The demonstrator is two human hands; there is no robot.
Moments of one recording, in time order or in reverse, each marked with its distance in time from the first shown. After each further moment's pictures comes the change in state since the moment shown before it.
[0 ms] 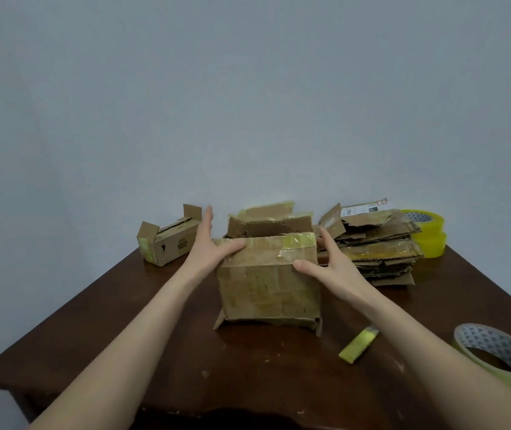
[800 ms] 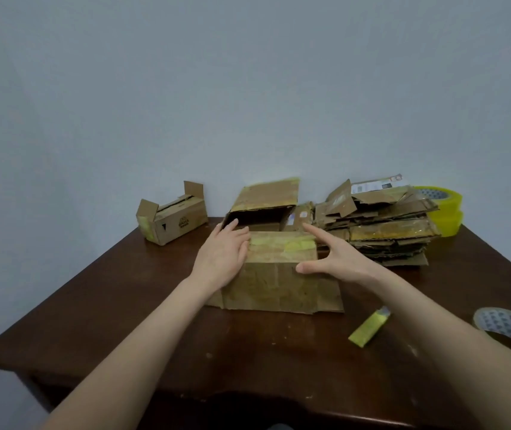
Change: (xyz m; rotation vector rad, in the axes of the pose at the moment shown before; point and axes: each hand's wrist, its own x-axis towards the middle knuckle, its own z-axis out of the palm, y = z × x) left_hand -0.008 -0.032 0.025 0.882 -0.109 0.308; right_hand 0.018 0.011 0.007 -0.163 -0.243 0.050
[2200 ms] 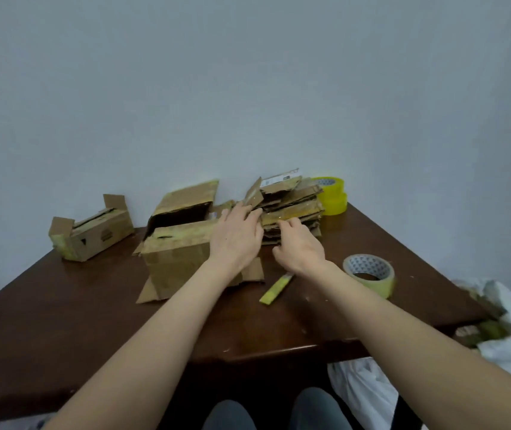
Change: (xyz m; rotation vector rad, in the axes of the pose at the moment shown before) left_hand 0.009 0.177 0.010 0.024 0.111 0.145; right_hand -0.091 0.011 -0.023 -0.562 0.398 0.280
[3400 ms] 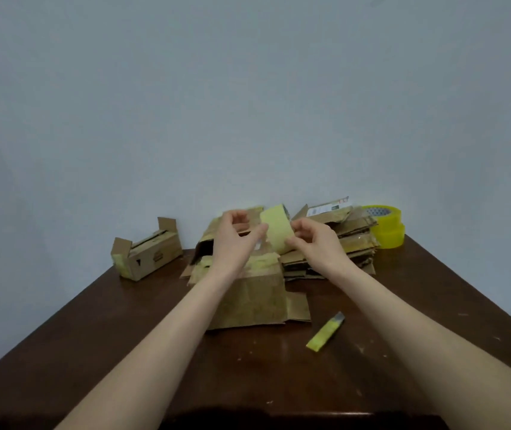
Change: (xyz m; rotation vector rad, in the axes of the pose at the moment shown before) left_hand 0.012 -0.058 -0.053 -0.917 0.254 -0.458; right_hand 0.055 -0.038 -0.015 0.783 0.088 -0.255
